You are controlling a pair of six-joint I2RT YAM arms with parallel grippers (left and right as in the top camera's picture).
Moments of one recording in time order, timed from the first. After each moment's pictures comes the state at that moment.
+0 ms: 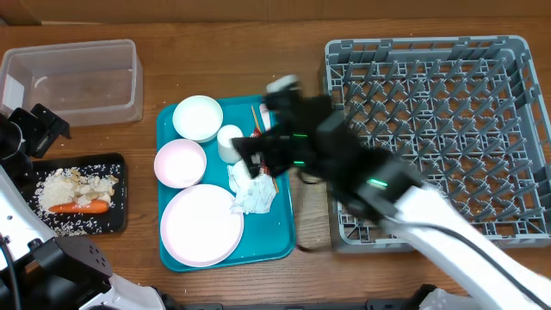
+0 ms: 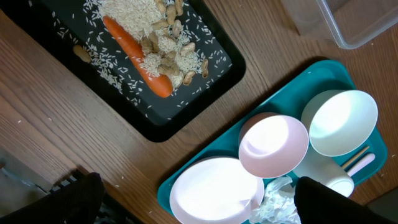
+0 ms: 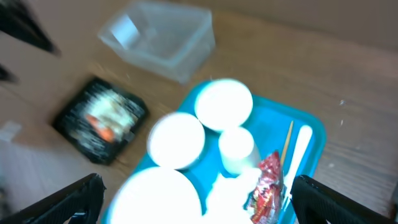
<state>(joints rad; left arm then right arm) 0.62 1.78 2.02 -1.69 0.10 -0.39 0.80 1.43 1.39 -0.56 -0.05 0.29</state>
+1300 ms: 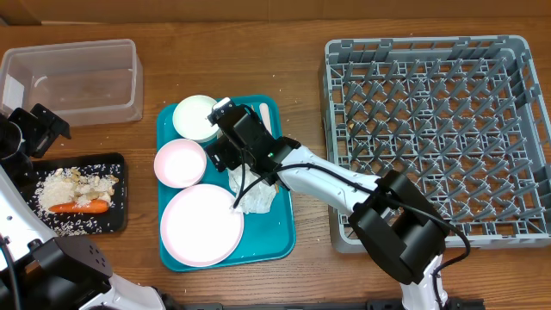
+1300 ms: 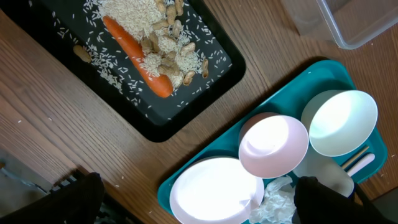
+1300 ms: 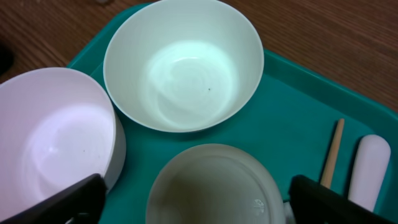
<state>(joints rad) 0.62 1.78 2.02 -1.69 0.10 -0.39 0.82 2.06 1.42 -0.14 0.06 0.14</state>
